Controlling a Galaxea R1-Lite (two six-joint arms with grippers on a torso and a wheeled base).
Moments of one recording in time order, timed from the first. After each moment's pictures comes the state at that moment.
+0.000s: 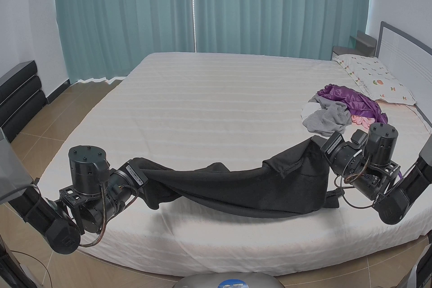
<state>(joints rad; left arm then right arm) -0.45 1.82 -0.39 -1.09 0.26 -0.82 0.36 1.90 -0.48 -1.27 -0.08 0.90</state>
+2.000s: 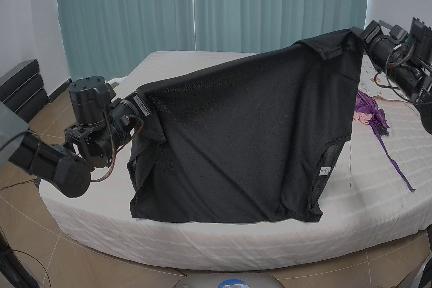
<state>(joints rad) -0.37 1.86 -0.85 -0.98 0.27 -0.52 0.21 1.66 -1.13 -0.73 -0.09 0.65</state>
